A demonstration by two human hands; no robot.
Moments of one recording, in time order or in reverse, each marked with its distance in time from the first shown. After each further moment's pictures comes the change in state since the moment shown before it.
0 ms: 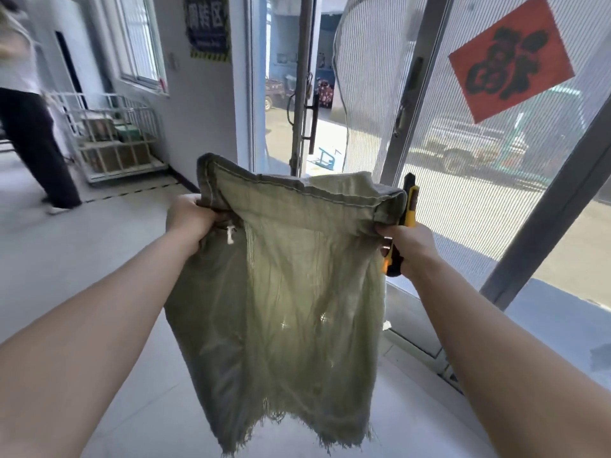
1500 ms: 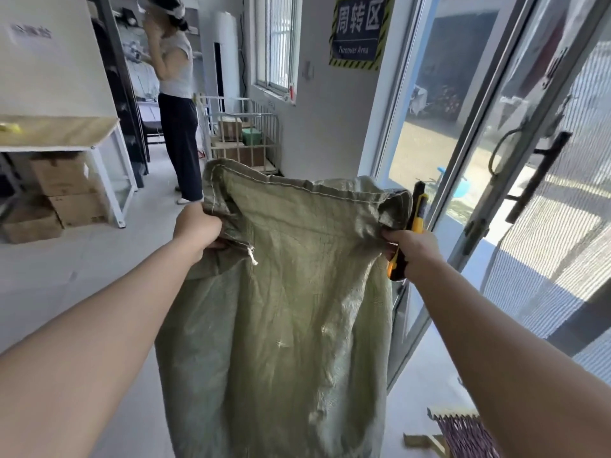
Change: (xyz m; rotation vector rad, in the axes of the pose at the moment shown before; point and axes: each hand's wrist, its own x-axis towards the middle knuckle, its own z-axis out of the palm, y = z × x) left_hand 0.368 -0.098 -0.196 0.093 0.405 -0.177; right_hand 0.231 0.022 0.452 -0.063 -0.289 0.126
